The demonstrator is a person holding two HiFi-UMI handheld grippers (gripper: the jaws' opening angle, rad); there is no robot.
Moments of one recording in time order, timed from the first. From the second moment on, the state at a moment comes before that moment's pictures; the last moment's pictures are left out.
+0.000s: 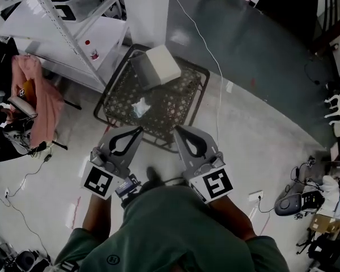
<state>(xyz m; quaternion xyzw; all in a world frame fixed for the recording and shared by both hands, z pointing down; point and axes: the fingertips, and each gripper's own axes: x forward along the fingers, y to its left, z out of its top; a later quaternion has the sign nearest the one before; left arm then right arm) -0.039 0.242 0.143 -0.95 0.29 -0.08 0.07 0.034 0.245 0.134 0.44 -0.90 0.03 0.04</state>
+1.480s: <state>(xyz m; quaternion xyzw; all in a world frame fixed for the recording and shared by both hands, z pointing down) -0.039 0.046 0.235 -0.88 0.45 -0.15 -0.04 0.038 0.022 0.183 0.26 -0.96 0.07 0.05</state>
